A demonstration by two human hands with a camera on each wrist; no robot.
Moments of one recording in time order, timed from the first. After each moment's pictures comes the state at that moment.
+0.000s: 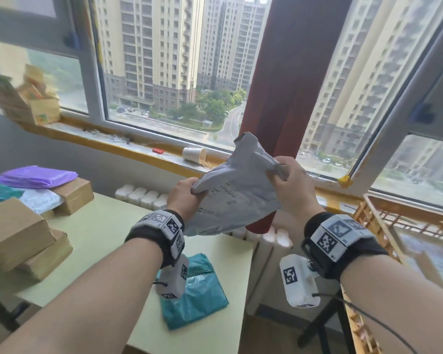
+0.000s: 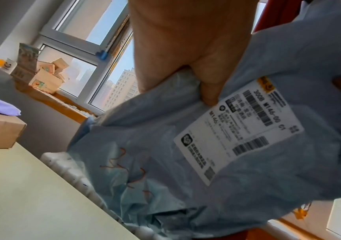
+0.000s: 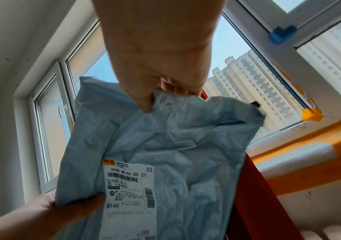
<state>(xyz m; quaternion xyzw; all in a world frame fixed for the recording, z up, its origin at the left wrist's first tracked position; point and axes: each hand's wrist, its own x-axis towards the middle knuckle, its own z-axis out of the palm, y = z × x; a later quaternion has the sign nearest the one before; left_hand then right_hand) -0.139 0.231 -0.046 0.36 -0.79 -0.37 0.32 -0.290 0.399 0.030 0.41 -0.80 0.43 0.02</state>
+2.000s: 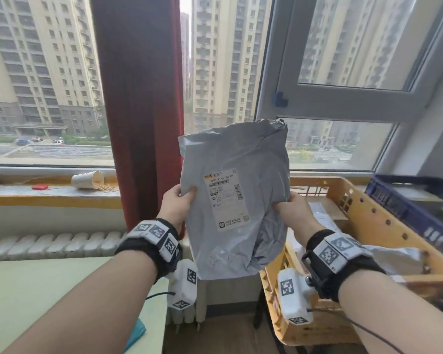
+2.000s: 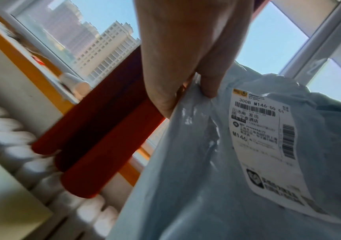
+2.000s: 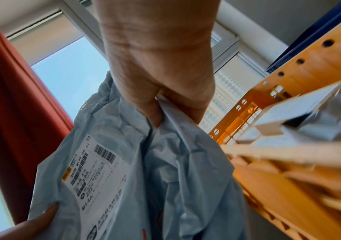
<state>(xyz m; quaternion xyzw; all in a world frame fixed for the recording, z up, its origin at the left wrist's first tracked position) -0.319 0.391 -0.012 0.22 -0.63 -0.69 0.28 -0.421 0.613 0.010 0.11 -0.81 0.58 -0.07</state>
